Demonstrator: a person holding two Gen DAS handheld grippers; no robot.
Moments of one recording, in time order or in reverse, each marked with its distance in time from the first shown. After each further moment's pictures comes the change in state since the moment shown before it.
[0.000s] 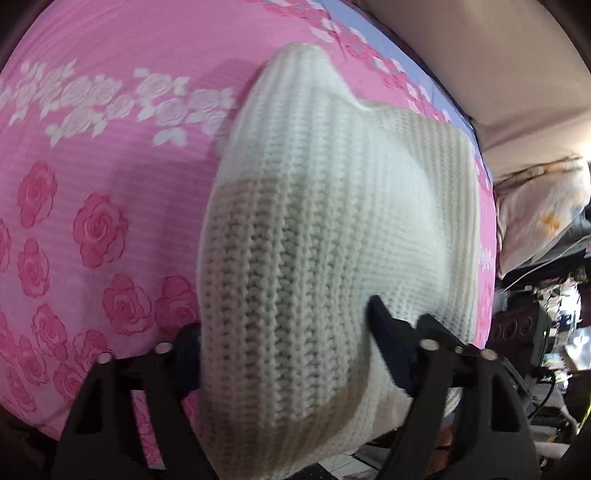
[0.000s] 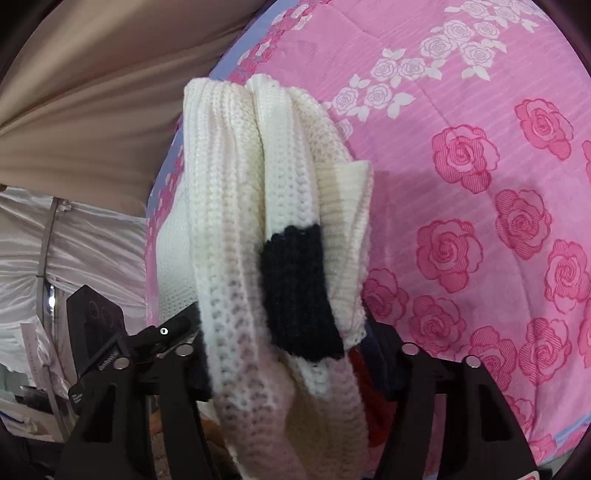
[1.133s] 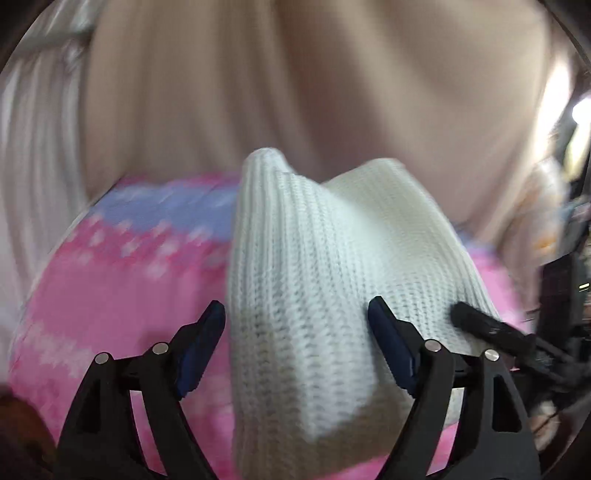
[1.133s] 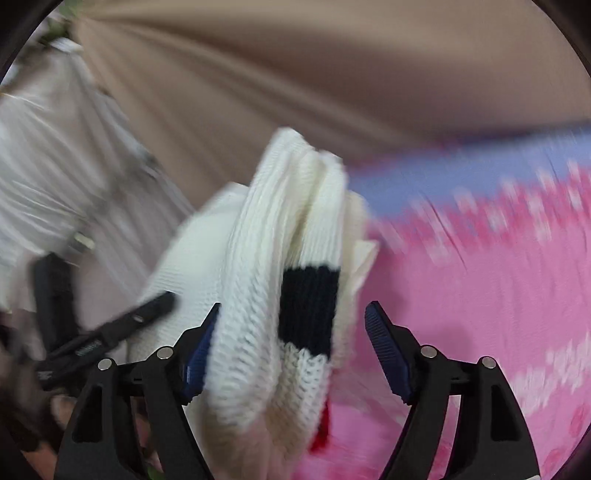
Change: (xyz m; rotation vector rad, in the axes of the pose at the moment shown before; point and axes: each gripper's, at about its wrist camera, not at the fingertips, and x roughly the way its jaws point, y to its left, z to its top) left arm -0.203 0.081 0.106 0.310 -0.516 0.251; right arm 0.073 0.228 0.051 -0.500 -0.223 -0.030
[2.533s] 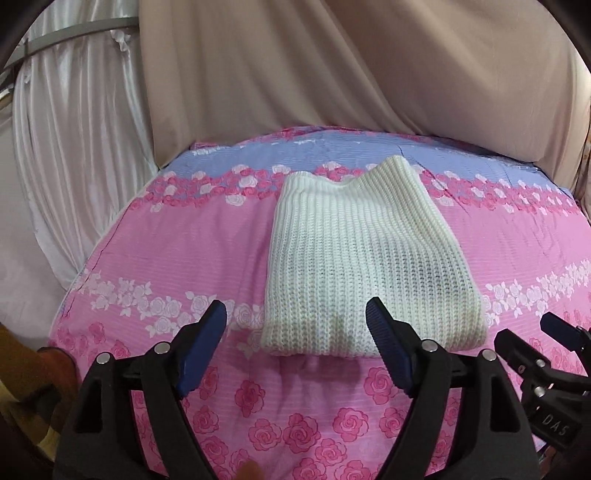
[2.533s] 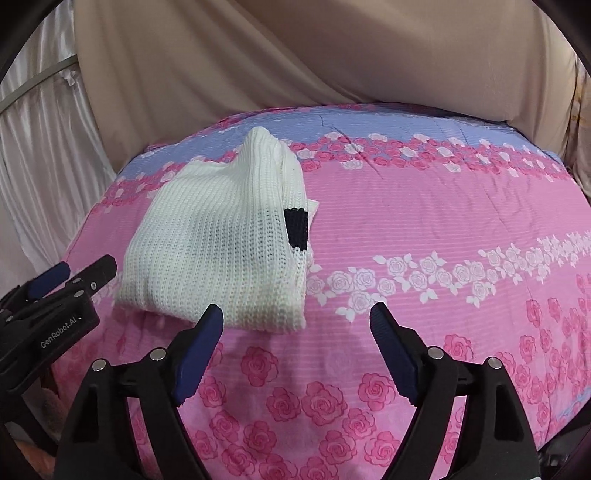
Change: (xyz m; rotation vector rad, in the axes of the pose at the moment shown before) left arm -0.002 -0.004 -0.084 0.086 -0.034 0.268; right arm 0.004 0.055 -0.099 -0.105 -0.019 -0.458
